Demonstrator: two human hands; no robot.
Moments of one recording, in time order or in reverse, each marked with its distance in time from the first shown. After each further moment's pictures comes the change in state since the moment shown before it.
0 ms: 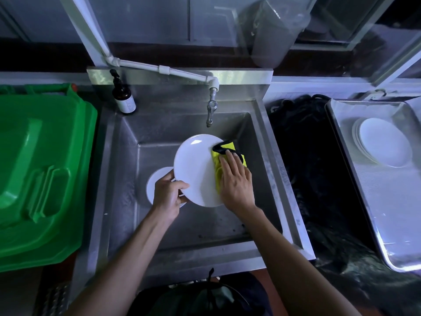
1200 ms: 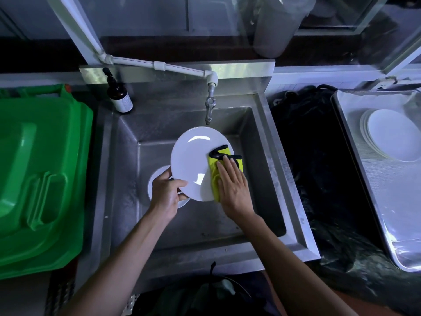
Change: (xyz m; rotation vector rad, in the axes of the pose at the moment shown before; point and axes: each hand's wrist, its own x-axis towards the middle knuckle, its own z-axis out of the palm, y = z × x) left_hand 0.011 0.007 0.004 0.026 0.024 0.019; right_hand -0.011 0.002 0.008 0.160 -0.034 -0.052
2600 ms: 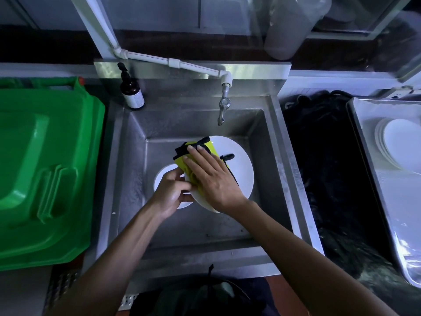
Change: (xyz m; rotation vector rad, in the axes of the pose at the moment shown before) left_hand 0.009 0.015 -0.023 0.100 -0.321 0.001; right_hand 0.047 -0.057 0.000 -0.046 0.033 -0.546
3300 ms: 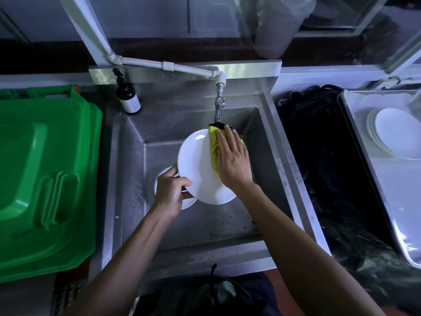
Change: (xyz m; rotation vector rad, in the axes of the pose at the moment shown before) left_hand -0.007 0.003 0.006 -0.099 0.232 -0.008; right_hand 0.014 0.031 -0.005 -0.066 0.073 0.571
